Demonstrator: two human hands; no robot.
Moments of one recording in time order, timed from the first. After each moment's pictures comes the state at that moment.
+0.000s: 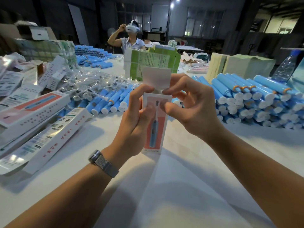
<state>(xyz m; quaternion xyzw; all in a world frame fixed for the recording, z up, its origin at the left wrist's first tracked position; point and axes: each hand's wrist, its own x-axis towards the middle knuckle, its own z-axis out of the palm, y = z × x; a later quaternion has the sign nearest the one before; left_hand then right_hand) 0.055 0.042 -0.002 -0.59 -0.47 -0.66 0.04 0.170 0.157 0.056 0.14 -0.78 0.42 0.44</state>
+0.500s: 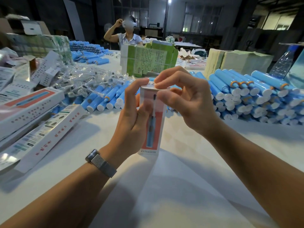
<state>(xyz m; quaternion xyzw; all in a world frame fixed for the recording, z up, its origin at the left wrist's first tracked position) 0.067 0.040 0.003 -0.56 -0.51 -0.66 0.04 0.171 0.155 0.061 0.14 -0.79 0.43 0.41</state>
